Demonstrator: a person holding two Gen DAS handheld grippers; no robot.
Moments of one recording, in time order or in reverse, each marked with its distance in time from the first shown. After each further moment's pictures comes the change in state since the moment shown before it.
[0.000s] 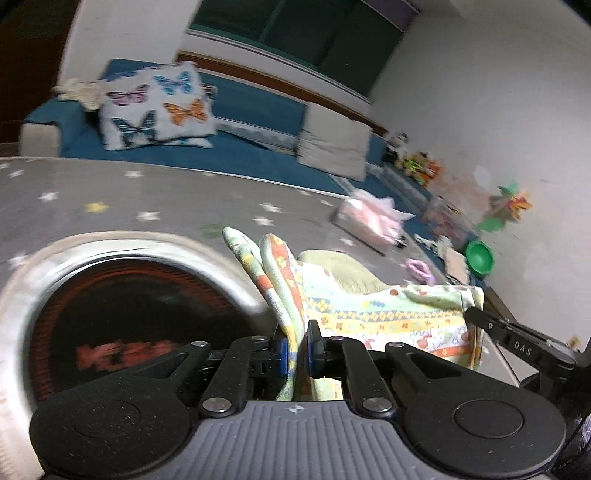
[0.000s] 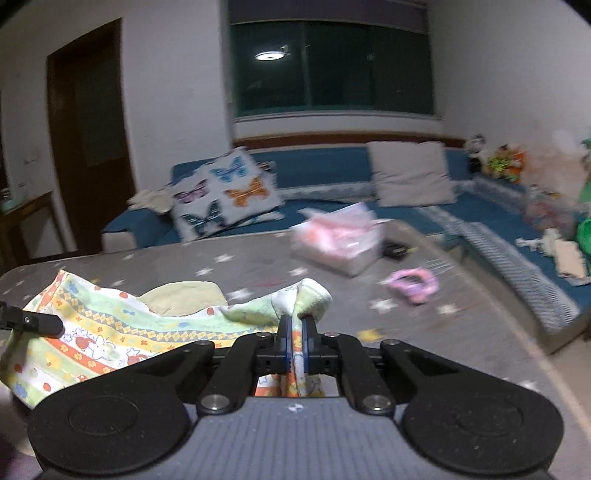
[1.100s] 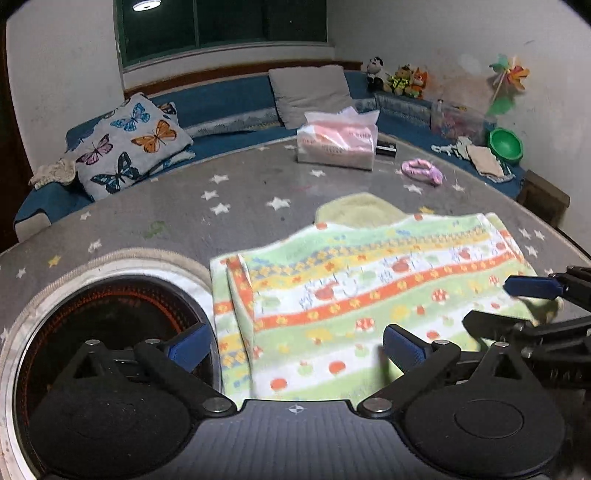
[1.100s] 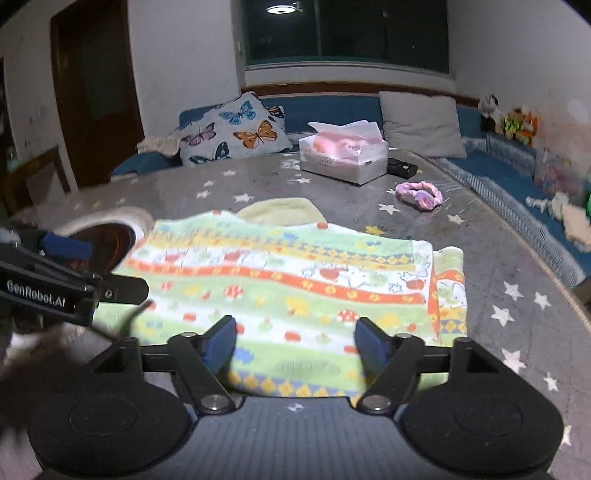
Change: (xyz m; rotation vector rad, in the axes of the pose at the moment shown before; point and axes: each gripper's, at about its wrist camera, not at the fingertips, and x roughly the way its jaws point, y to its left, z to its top) left arm 0.072 -0.088 -0.059 0.390 0.100 0.226; right arm -0.002 0.009 -0.076 -0.043 0.167 0.037
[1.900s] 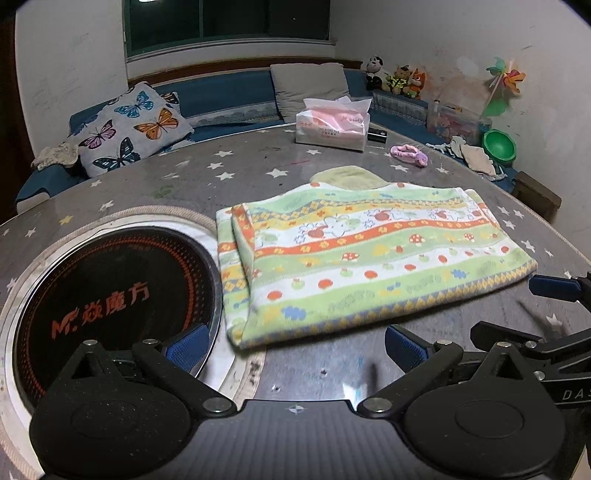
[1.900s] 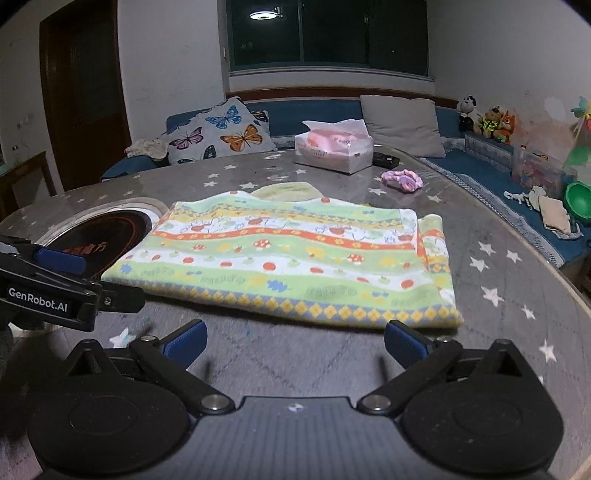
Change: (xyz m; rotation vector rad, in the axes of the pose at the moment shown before) left arm -0.035 0.003 -0.044 -0.030 0.000 -0.016; right arm -0.045 0.026 -0.036 0.044 -0.018 -0.058
